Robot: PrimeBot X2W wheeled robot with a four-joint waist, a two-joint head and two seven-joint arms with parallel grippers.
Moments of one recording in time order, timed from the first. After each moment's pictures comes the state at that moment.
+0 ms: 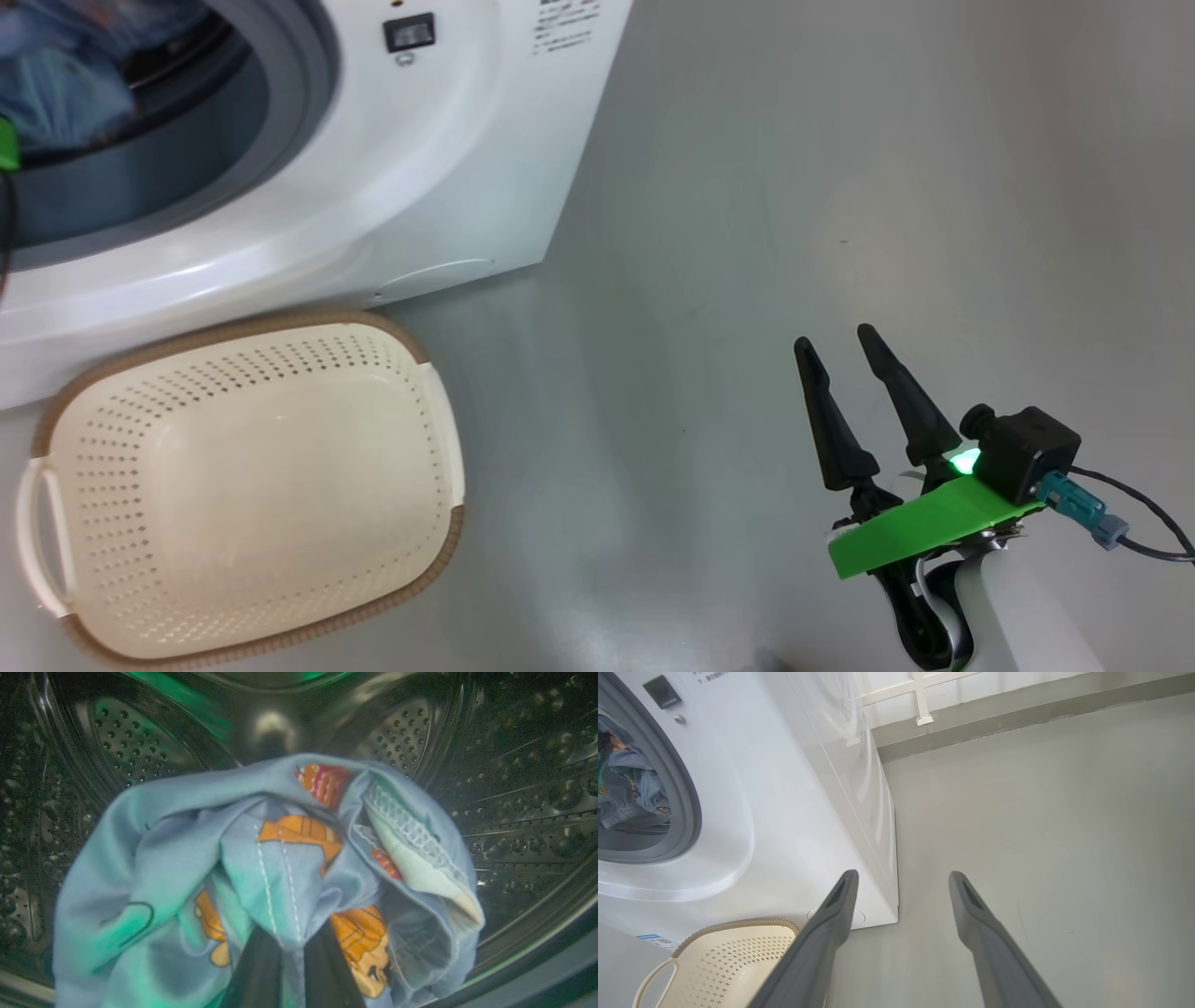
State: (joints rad) left arm -1.11 0.38 -0.23 0.85 -0.64 -0.13 -0.26; right arm -0.27 -0.06 0.15 0.20 0.37 0.13 -0.26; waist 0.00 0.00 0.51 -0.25
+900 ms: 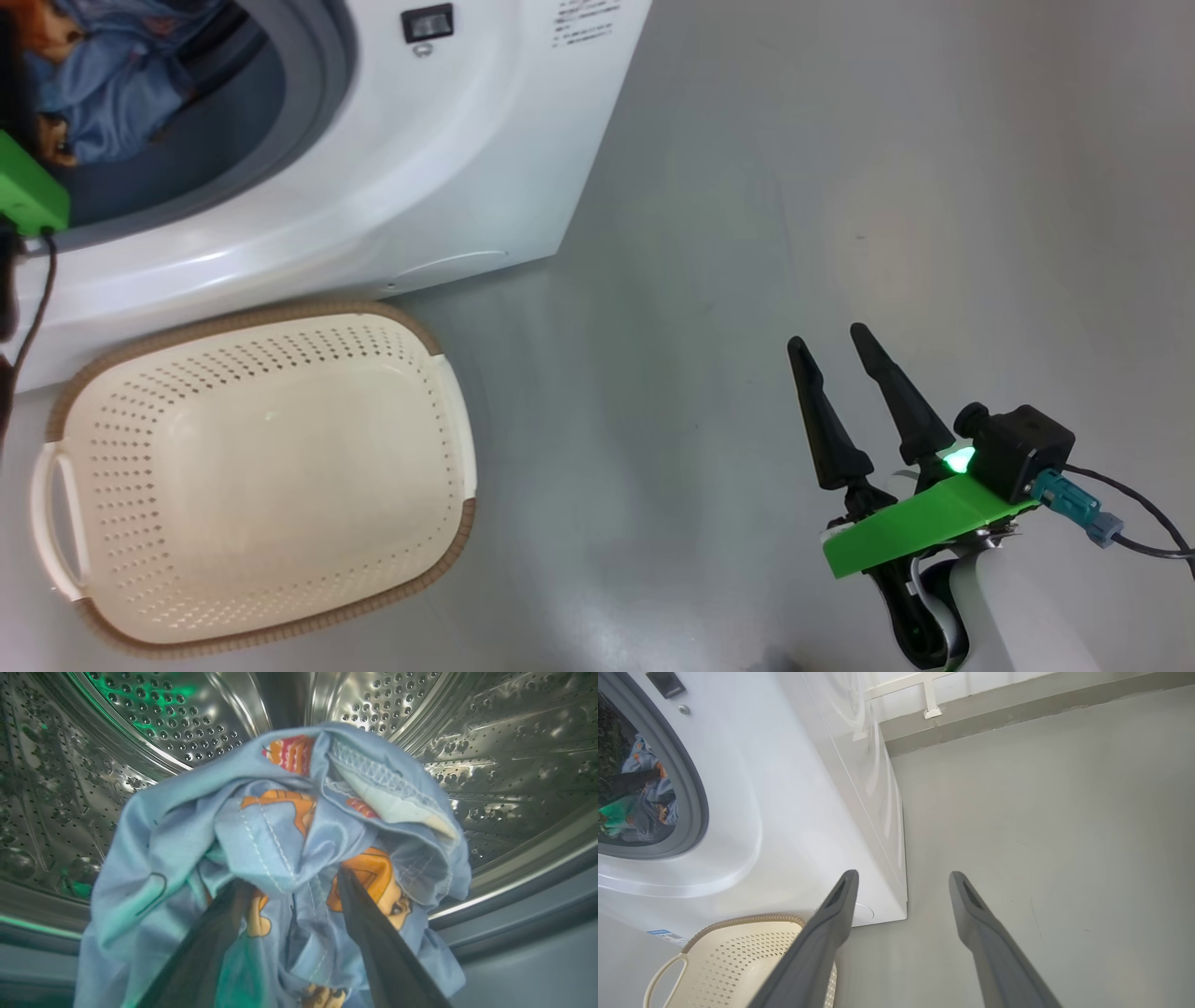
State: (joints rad) left arm -1.20 0.38 -0.49 1.11 -0.72 -0.13 -0.23; right arm -0.27 -0.05 0.16 0.20 0.38 0.13 -0.26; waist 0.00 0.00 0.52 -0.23
